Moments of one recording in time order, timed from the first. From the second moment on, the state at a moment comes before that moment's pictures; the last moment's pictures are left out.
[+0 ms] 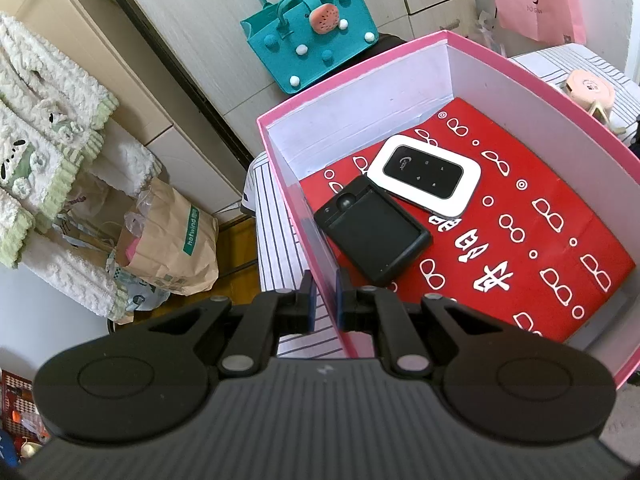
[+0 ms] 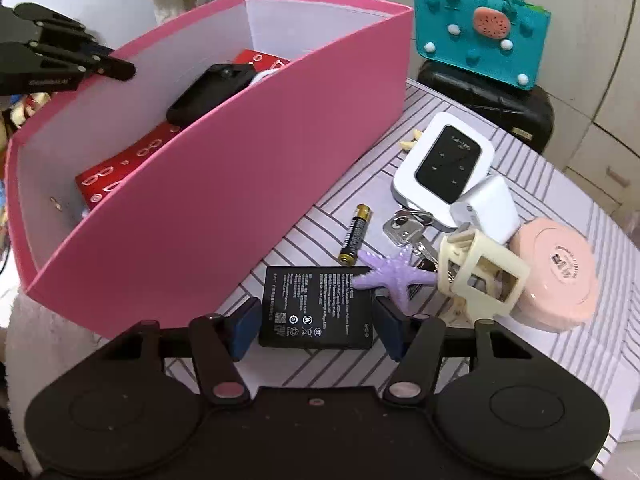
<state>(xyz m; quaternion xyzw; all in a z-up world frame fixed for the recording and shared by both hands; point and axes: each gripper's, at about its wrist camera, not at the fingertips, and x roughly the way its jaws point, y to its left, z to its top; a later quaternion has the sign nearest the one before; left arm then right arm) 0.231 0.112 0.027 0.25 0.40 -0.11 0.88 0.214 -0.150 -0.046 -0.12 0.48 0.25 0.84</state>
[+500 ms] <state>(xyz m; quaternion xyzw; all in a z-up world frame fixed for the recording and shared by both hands) 0.232 0.118 0.026 0.23 0.40 -0.11 0.88 0.202 -0.143 -0.038 -0.13 0.49 0.29 0.81</state>
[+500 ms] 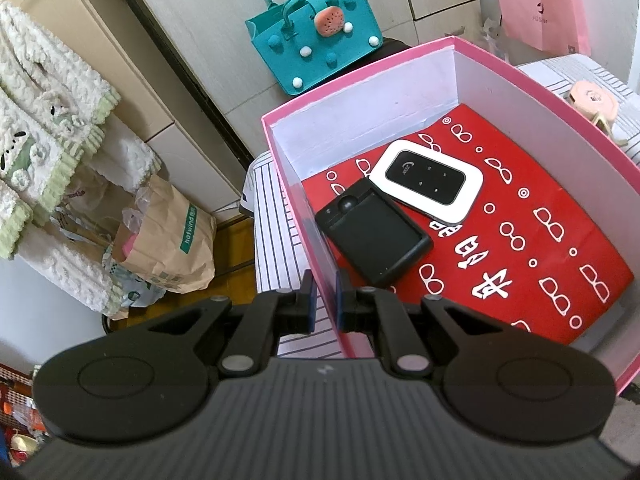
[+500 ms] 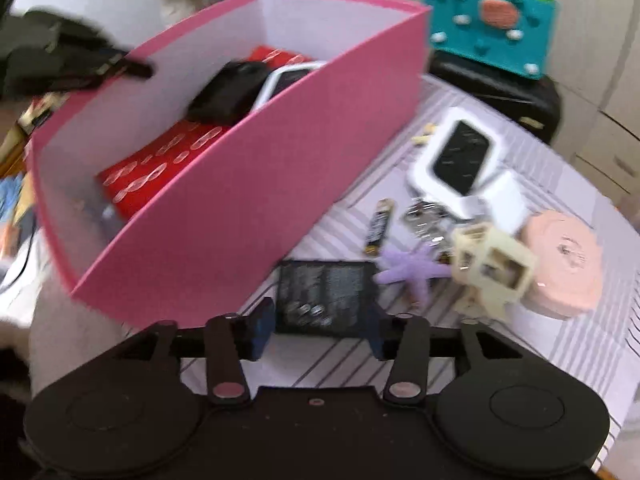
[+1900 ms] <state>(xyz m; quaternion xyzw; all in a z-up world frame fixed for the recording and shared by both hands) 0.232 0.118 0.023 0.21 0.41 -0.11 0.88 0.254 -0.086 0.073 -0.19 0.35 0.27 0.87</state>
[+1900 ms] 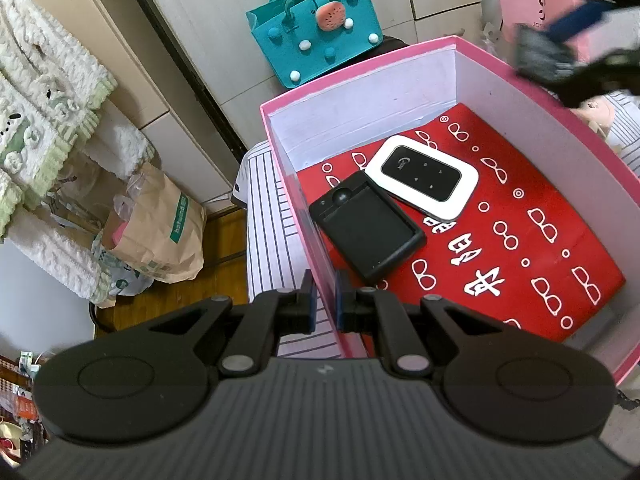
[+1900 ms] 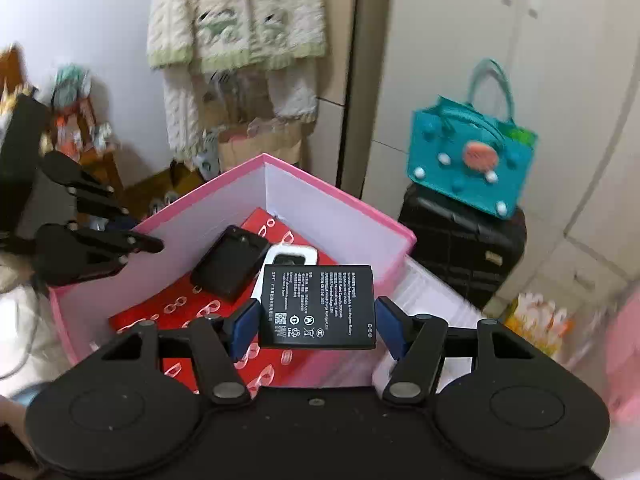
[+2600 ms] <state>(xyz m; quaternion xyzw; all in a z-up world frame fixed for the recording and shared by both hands) 0.228 0.123 0.025 0.19 0.41 -0.12 0.88 0.283 -0.077 0.071 -0.19 0.36 0.27 0.87</state>
